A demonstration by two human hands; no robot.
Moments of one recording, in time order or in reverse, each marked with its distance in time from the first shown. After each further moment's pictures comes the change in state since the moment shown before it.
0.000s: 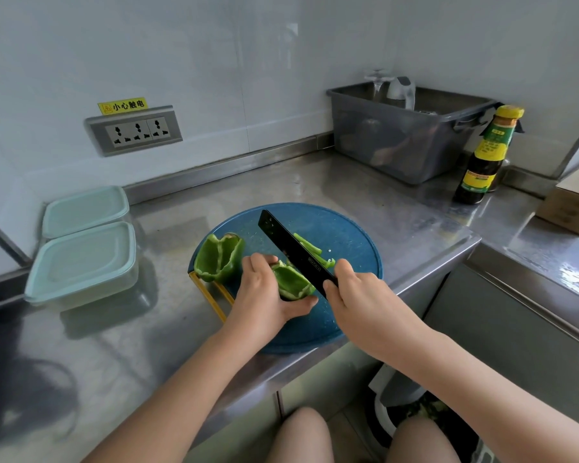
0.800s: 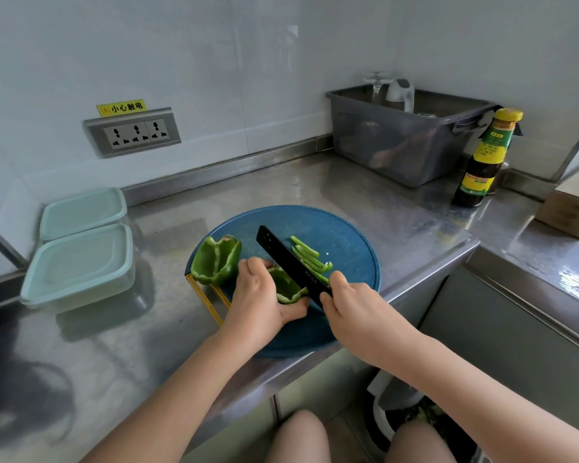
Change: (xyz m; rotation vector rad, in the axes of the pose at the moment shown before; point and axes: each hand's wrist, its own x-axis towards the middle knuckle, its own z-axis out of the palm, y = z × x) left_hand 0.001 0.000 0.001 0.113 0.009 0.008; right_hand 0.004 0.010 0.010 0.007 -0.069 -0.021
